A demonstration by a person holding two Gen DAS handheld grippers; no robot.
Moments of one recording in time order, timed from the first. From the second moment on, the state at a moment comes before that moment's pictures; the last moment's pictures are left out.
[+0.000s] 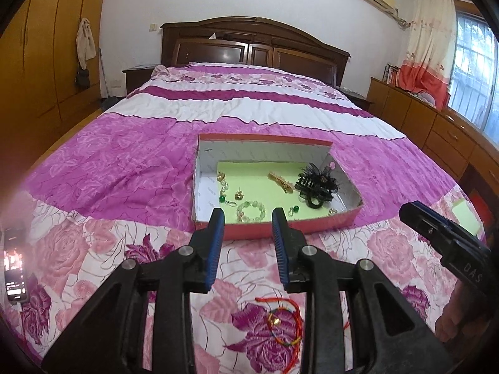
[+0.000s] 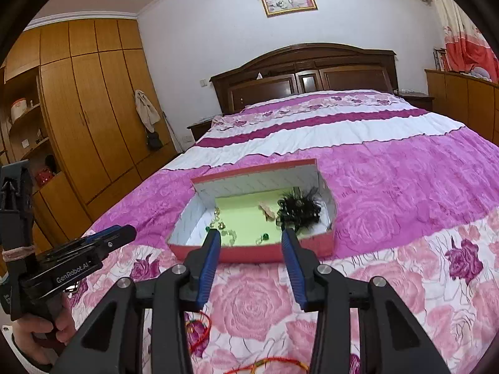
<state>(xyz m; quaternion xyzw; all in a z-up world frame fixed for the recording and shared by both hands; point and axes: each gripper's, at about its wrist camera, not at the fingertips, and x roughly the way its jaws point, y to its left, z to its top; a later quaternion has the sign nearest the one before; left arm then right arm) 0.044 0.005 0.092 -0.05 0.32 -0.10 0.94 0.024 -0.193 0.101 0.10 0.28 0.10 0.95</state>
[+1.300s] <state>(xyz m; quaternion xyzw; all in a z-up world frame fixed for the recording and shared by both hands) 0.023 -0.022 -0.007 -0.05 0.47 -0.15 0.87 -0.013 -0.212 -0.004 0.09 0.44 0.07 0.89</state>
